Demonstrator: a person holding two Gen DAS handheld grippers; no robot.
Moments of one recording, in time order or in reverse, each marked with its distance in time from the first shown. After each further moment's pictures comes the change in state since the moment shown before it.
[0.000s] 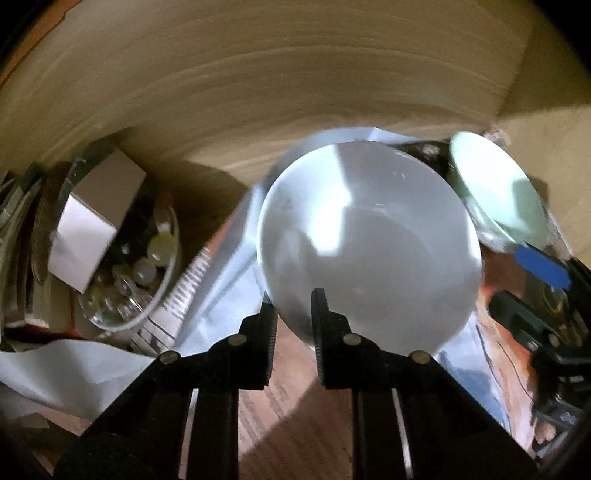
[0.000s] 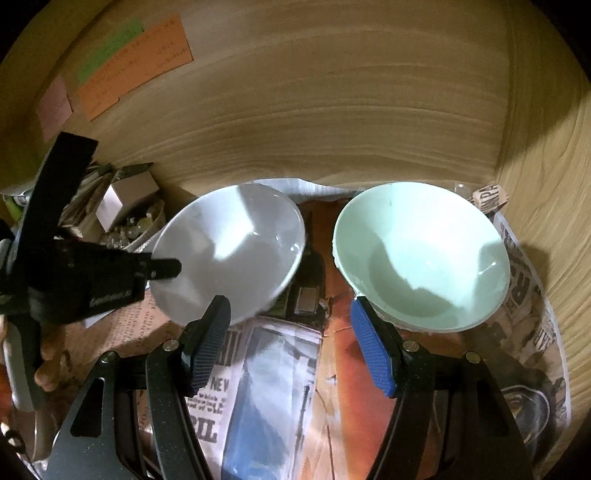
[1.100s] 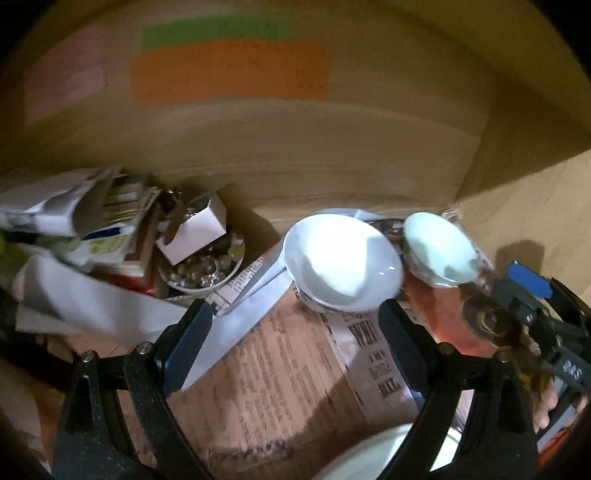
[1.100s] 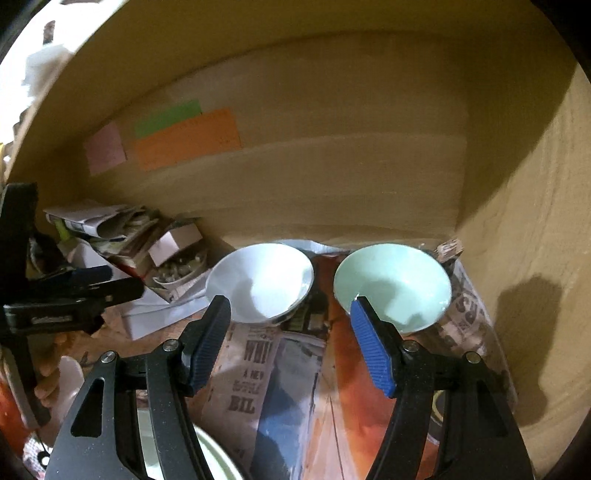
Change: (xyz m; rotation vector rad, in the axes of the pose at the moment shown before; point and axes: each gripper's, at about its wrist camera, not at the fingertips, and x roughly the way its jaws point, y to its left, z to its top) left arm -0.111 0.028 -0.049 -0.153 -0.303 -0.017; right arm -0.092 0.016 -0.008 -0.031 -0.198 0.005
